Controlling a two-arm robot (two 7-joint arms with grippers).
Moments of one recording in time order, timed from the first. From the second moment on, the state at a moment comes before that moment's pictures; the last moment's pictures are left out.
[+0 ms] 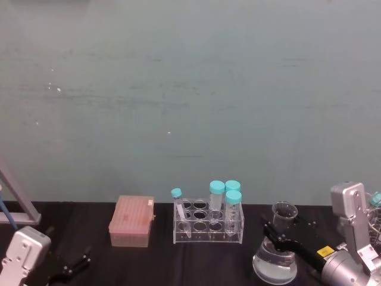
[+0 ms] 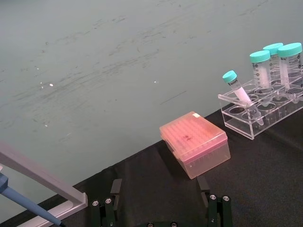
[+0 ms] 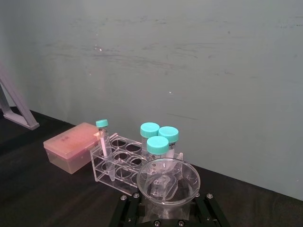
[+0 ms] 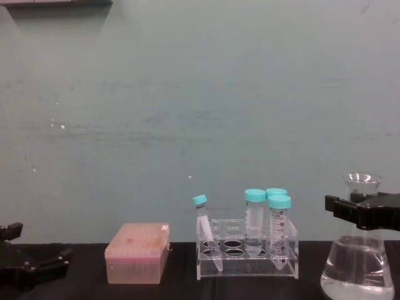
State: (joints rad) left arm -0.20 0.60 0.45 -1.41 -0.25 -0.12 0.03; right arm 0.27 0.32 -0.20 -1.39 0.28 0.09 0.35
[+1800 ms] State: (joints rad) left arm -0.20 0.60 0.45 -1.41 -0.25 -0.12 0.03; right arm 0.24 0.33 -0.18 -1.45 0.44 0.15 0.36
